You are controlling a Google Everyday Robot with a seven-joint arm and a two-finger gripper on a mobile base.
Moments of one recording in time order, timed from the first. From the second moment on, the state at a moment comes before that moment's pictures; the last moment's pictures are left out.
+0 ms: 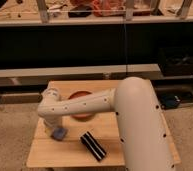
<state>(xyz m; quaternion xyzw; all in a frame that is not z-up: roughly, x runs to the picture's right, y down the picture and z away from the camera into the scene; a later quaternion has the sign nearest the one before) -0.226 0.233 0.830 -0.05 -0.34 -0.87 0.35</state>
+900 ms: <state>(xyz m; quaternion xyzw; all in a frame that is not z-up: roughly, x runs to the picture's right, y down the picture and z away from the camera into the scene) -0.209 0.243 0.807 -0.05 -0.35 -0.85 0.38</state>
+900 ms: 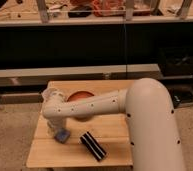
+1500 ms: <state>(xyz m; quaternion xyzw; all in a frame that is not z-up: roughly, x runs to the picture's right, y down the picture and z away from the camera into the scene) -0.196 0.275 0.781 -0.07 -0.36 -0.85 0.38</state>
